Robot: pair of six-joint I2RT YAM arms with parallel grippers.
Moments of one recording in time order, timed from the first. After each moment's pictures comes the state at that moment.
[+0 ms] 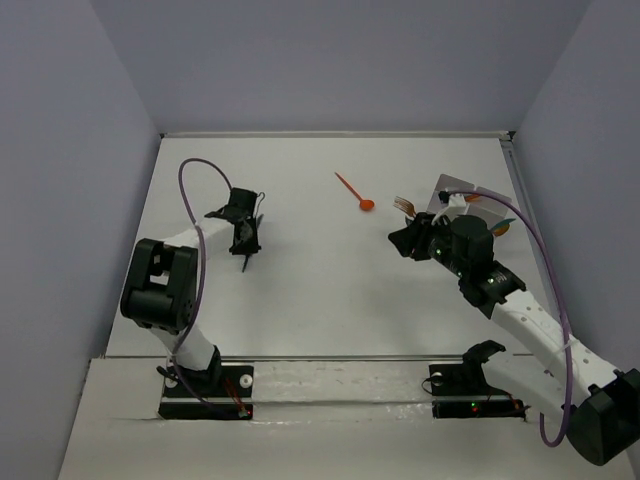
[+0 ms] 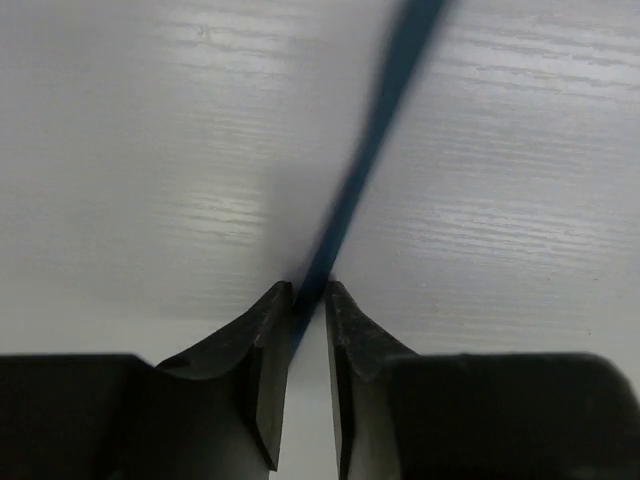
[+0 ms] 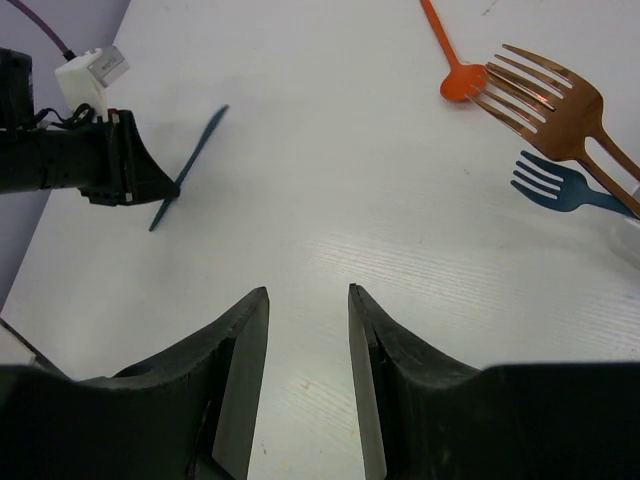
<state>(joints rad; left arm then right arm) -0.25 1.65 0.91 -0.36 -0.16 -0.30 0.46 0.89 0.64 -0.05 -0.13 0.50</state>
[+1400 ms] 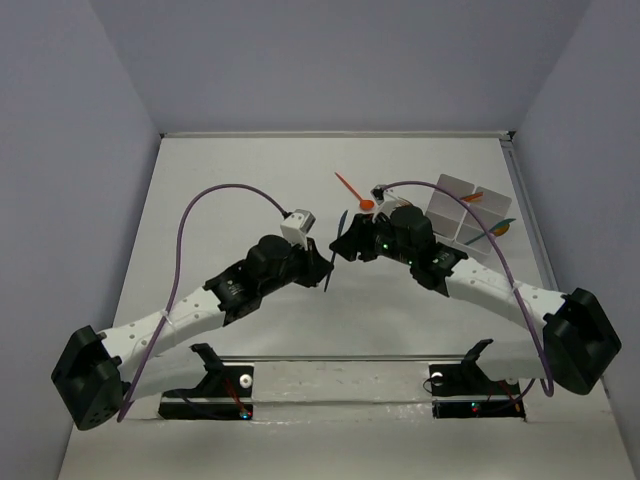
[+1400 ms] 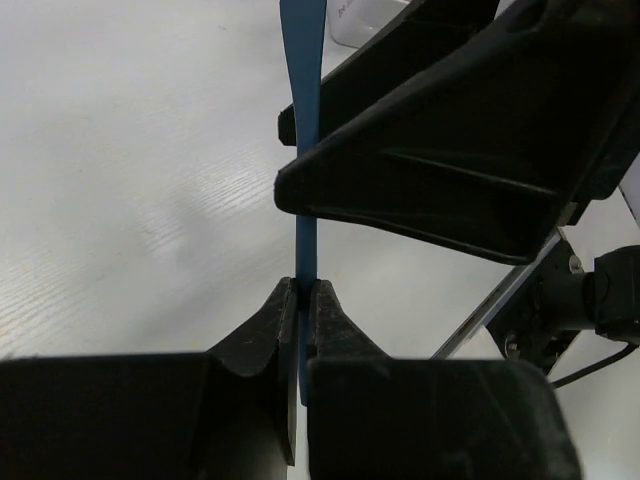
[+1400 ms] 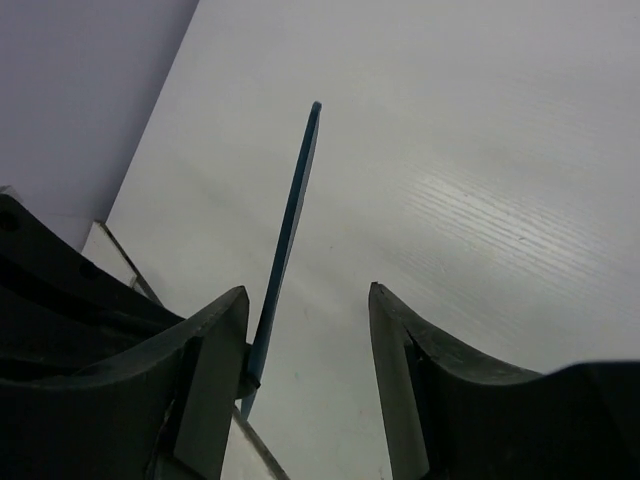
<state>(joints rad) -0.86 1.03 0.63 0.02 0.01 -0.56 0.72 1.28 0.78 0.16 -0.20 0.62</state>
